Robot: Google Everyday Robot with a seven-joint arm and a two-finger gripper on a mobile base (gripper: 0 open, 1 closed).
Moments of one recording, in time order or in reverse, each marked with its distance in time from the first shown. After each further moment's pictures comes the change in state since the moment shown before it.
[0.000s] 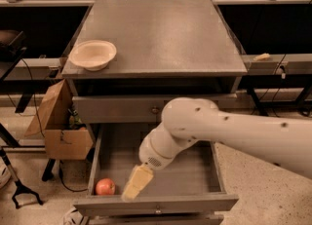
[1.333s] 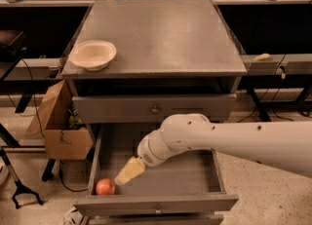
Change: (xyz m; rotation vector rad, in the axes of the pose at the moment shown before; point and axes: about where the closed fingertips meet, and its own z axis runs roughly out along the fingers) arm -0.002 -0.059 0.056 0.131 -0.128 0.196
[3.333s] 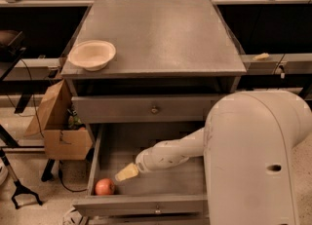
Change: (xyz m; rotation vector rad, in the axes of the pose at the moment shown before) arm 0.061 -0.087 0.170 0.106 -0.051 0.288
